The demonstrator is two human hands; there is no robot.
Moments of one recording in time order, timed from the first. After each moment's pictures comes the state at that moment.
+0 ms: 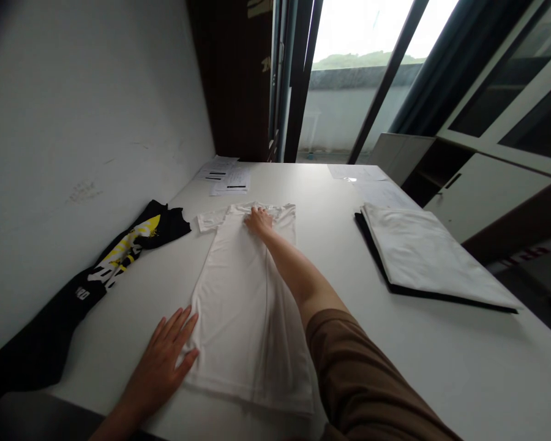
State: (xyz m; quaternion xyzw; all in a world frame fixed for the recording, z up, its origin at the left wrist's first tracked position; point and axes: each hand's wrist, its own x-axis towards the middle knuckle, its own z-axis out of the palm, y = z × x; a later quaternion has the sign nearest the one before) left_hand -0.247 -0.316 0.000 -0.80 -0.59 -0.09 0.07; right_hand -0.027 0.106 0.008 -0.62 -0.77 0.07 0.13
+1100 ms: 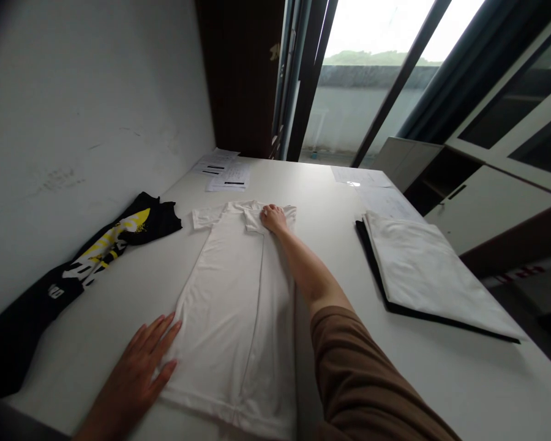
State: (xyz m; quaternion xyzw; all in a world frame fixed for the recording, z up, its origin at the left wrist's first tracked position) left_hand -0.246 -0.311 -0.008 -0.80 -0.59 -0.09 0.08; right_hand 0.047 0.166 -0.015 -0.59 -0.79 0.04 0.16
